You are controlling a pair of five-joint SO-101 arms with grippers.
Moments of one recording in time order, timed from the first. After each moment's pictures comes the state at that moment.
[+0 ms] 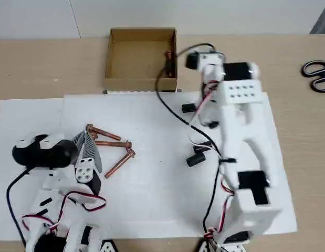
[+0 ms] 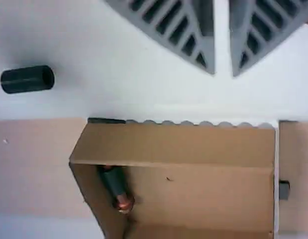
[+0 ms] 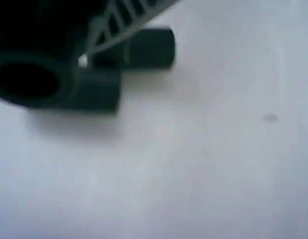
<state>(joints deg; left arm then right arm) 3.1 -103.3 67.5 63.5 13.6 -7.3 9.5 -15.8 98.2 8.9</state>
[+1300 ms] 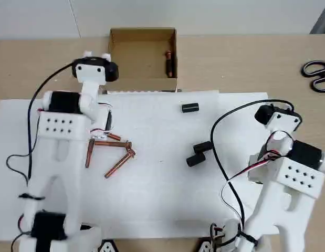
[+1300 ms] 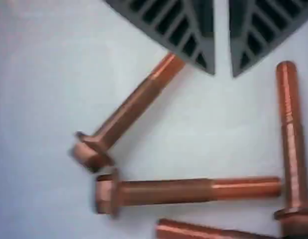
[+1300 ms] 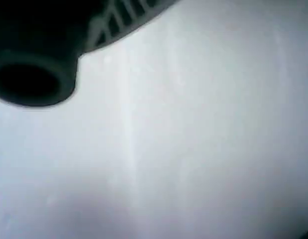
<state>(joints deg) 0.2 -9.7 5.9 96.8 3.0 21.9 -36.9 34.6 91.9 16.0</state>
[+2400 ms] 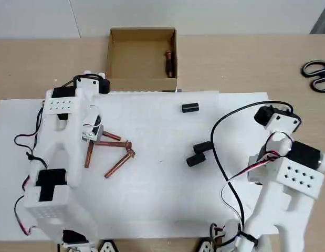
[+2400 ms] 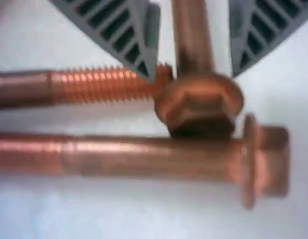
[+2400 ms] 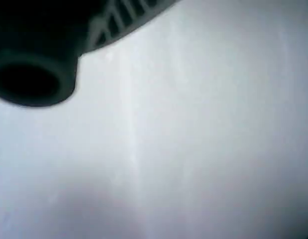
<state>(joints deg) -8.4 15.5 5.9 82.9 -11.4 22.0 -36.9 36.3 90.6 16.0</state>
